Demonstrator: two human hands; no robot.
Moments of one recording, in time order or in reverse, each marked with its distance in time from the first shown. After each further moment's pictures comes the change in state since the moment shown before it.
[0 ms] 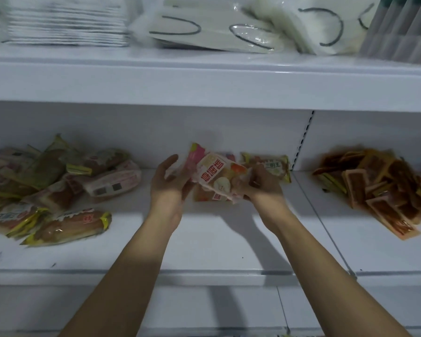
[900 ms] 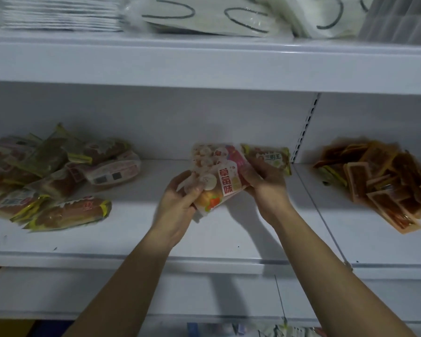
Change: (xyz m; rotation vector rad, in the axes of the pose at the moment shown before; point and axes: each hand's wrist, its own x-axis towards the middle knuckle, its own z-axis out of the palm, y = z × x) left_hand -0.038 -0.032 -0.015 -0.023 -0.150 -0.153; right_hand -0.001 0.011 -0.008 0.211 0.093 0.049
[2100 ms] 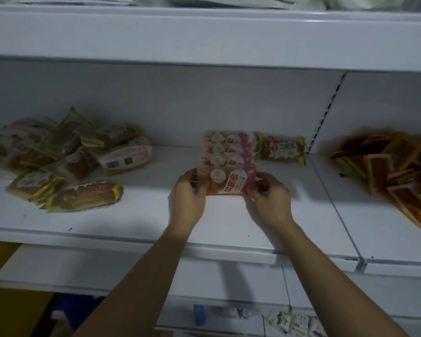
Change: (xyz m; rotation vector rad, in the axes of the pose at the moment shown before) left_hand 0.022 -0.036 -0.029 1.071 0.271 0.323; right_hand -0.009 0.060 -0.021 -0.821 0.086 -0.147
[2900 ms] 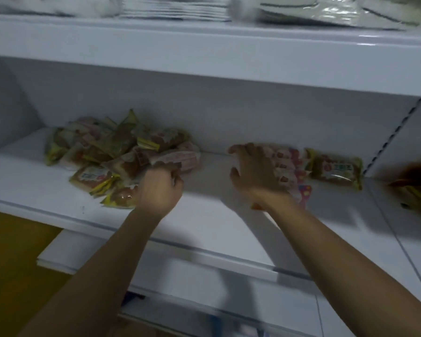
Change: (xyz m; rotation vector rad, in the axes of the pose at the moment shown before) left_hand 0.051 -0.047 -0.165 0.590 0.125 0.149; right_hand 0.049 -0.135 0.106 -0.468 -0.181 -0.482
